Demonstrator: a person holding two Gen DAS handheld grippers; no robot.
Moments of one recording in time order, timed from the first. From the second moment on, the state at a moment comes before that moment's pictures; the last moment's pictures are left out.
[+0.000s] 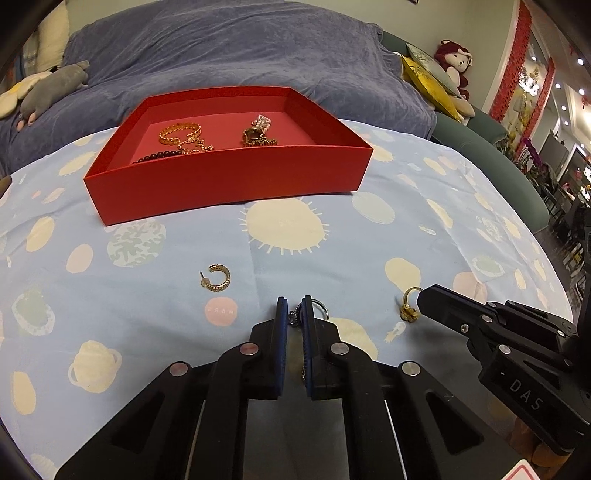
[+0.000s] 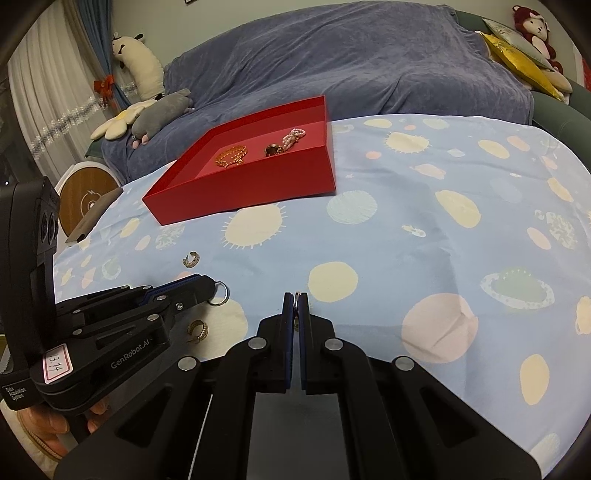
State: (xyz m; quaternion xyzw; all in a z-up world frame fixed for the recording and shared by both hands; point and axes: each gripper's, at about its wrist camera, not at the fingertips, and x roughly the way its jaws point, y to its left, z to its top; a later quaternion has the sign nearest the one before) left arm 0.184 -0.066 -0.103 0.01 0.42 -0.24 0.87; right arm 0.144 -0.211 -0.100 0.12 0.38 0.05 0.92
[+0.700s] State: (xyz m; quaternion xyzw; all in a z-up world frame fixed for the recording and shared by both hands) left arm 0.187 -0.007 -0.045 -0.02 0.39 -0.21 0.90; right arm 0.155 -0.205 -0.035 0.11 0.33 0.09 0.93
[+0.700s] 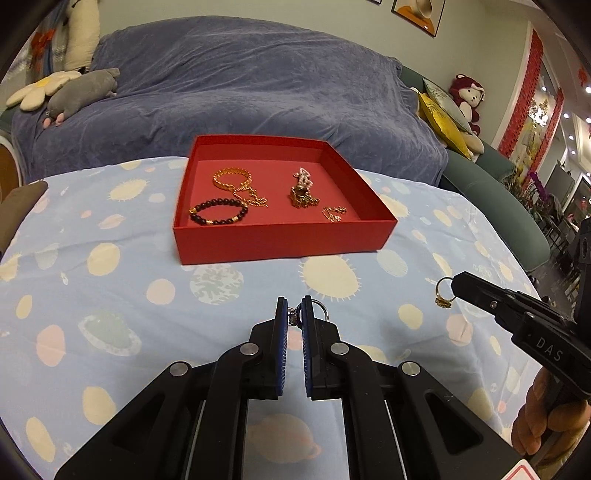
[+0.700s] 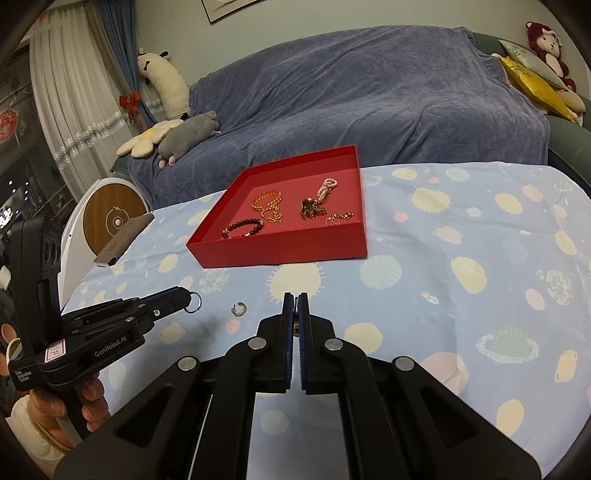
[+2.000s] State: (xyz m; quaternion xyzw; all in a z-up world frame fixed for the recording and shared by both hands) left arm 0.352 -0.052 -0.071 0.01 0.40 -0.17 0.90; right arm 0.345 -0.178 -0.073 0.11 0.39 0.10 0.91
